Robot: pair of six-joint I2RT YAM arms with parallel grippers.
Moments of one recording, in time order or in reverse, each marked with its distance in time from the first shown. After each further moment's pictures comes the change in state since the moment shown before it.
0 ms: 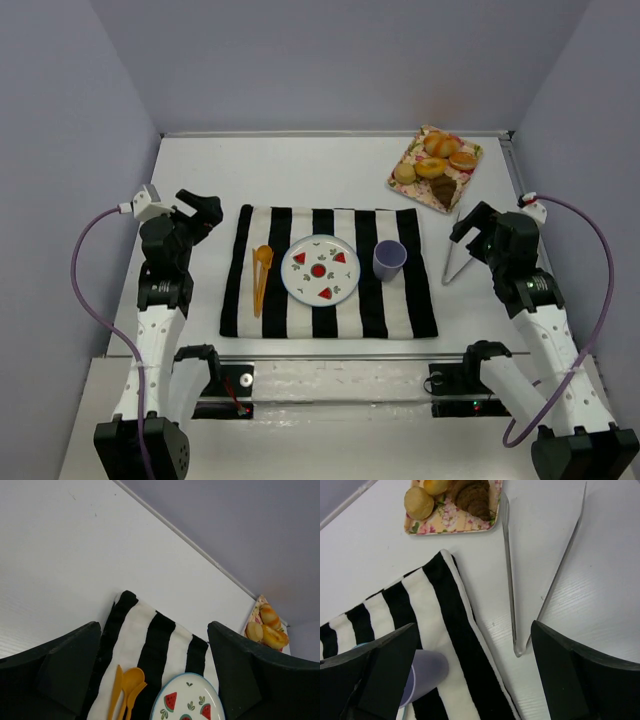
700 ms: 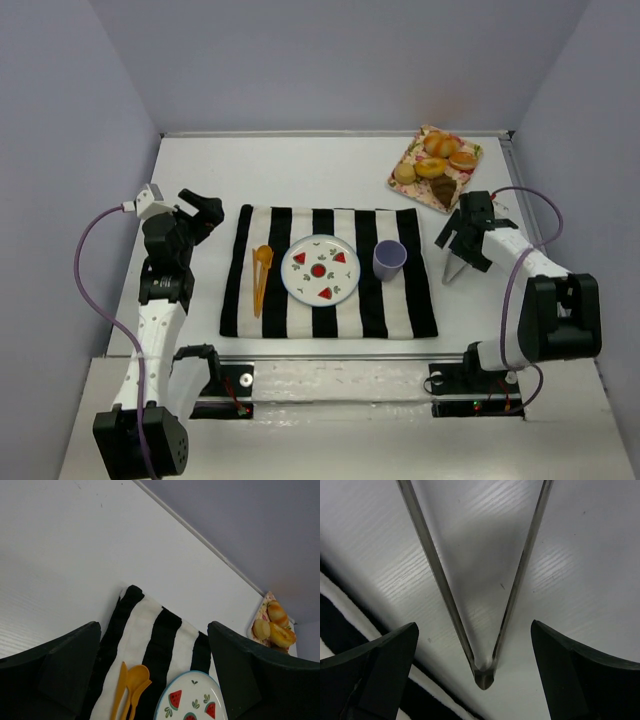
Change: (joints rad) left arm 0.000 0.046 0.000 0.000 0.000 0.001; right arm -0.046 0.655 0.088 -0.021 0.051 0.045
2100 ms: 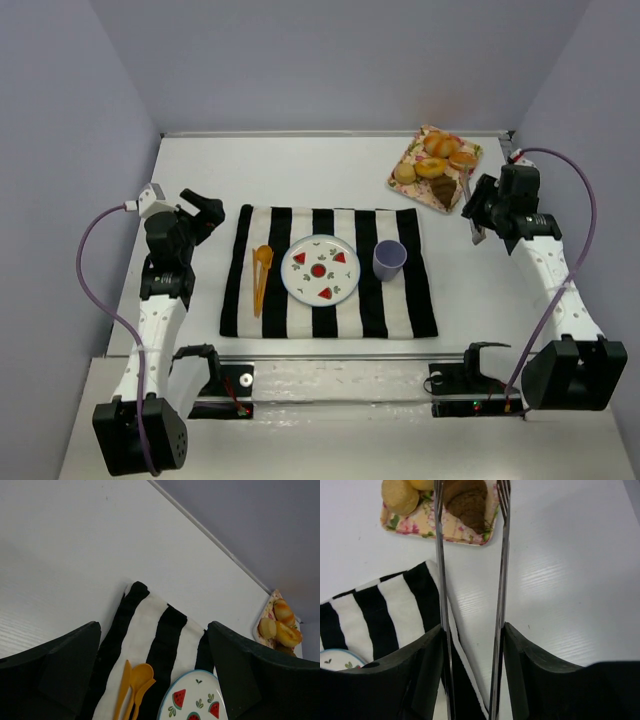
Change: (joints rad) left arm 0.000 0.034 0.000 0.000 -0.003 0.000; right arm -0.091 -0.244 0.186 -0.018 -0.187 -0.246
